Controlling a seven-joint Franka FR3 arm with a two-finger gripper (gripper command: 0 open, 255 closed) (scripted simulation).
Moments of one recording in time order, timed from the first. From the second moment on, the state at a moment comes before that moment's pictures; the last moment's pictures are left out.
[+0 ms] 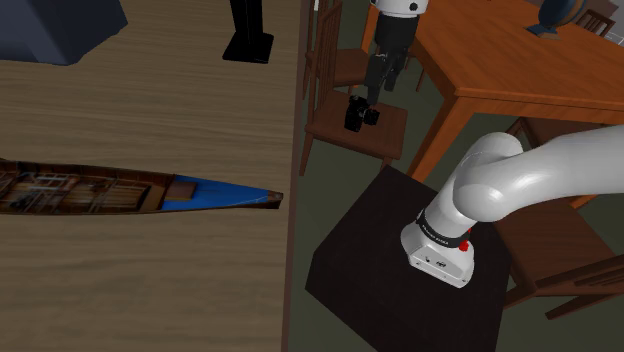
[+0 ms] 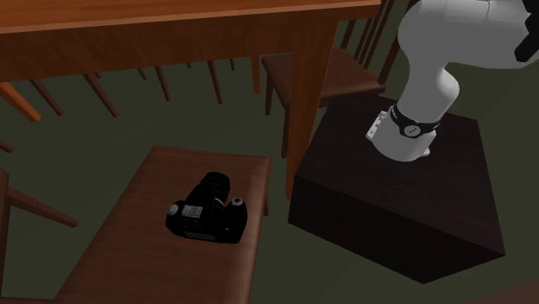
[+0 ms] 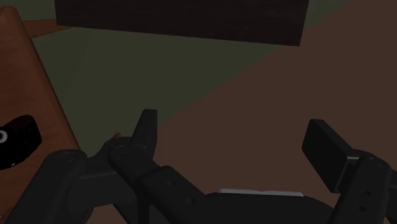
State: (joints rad) arm 0.01 -0.77 0.03 -2.39 0.06 1.51 0.01
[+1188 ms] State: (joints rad) arm -0.07 -0.49 -0.31 -2.42 -0.16 1.80 -0.47
